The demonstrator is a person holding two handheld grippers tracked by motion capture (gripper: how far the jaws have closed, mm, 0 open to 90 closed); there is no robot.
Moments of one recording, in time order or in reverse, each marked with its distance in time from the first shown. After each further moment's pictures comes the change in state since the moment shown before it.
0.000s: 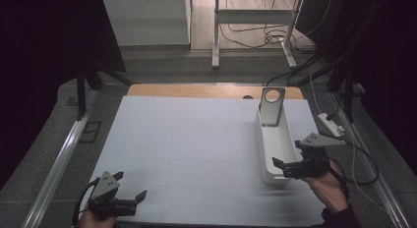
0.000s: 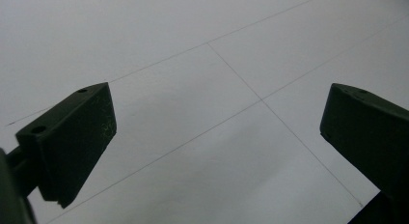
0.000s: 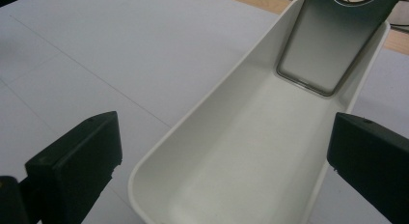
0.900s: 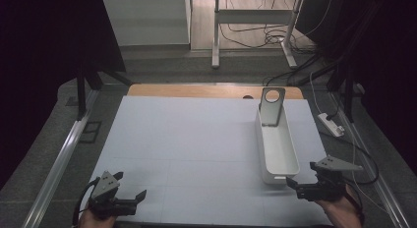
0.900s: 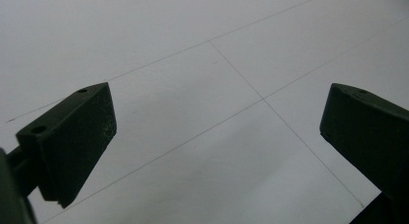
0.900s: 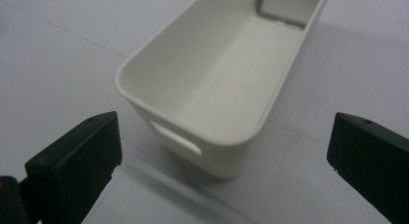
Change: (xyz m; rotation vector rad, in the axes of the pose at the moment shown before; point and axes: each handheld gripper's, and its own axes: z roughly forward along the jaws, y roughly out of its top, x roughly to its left) left arm 0.001 0.000 0.001 0.006 0.002 -0.012; right arm 0.000 -0.057 -0.030 0.051 -0.060 0.086
